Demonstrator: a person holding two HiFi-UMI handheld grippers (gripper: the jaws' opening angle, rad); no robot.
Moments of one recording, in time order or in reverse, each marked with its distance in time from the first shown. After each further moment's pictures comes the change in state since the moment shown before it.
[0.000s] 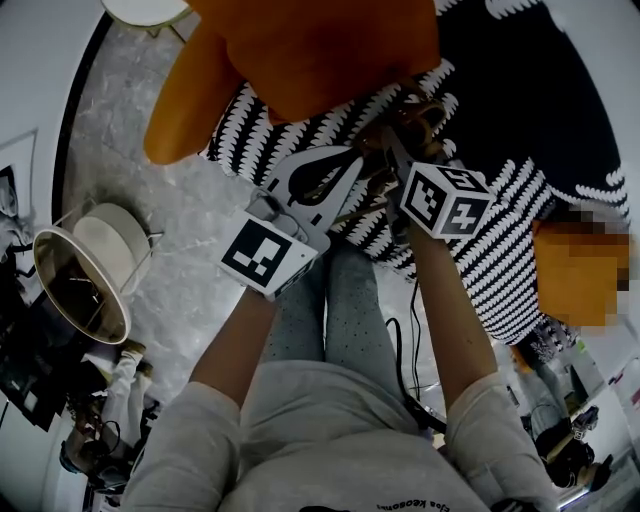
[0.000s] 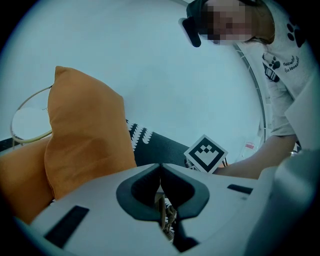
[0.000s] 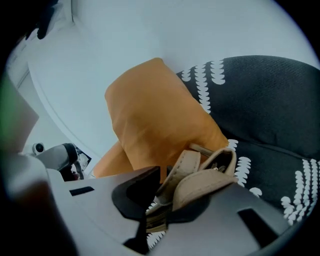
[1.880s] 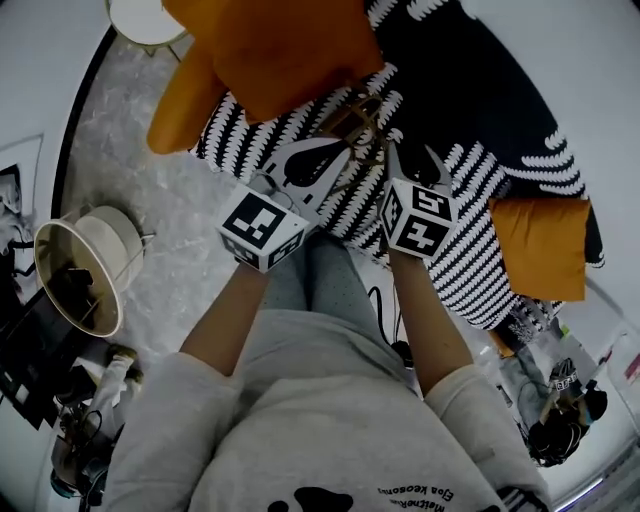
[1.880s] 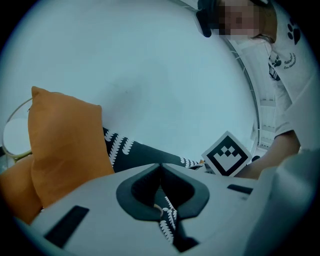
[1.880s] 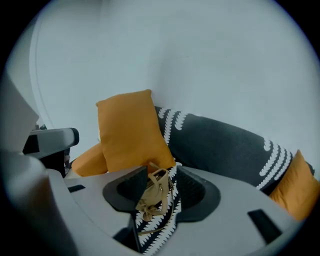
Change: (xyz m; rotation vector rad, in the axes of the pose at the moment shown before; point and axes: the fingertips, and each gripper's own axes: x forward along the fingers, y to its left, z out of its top) left arm 0.003 -0.112 0.078 0.024 0.007 -0.054; right arm -0.191 -0.026 0.045 -0.176 -0.108 -0.431
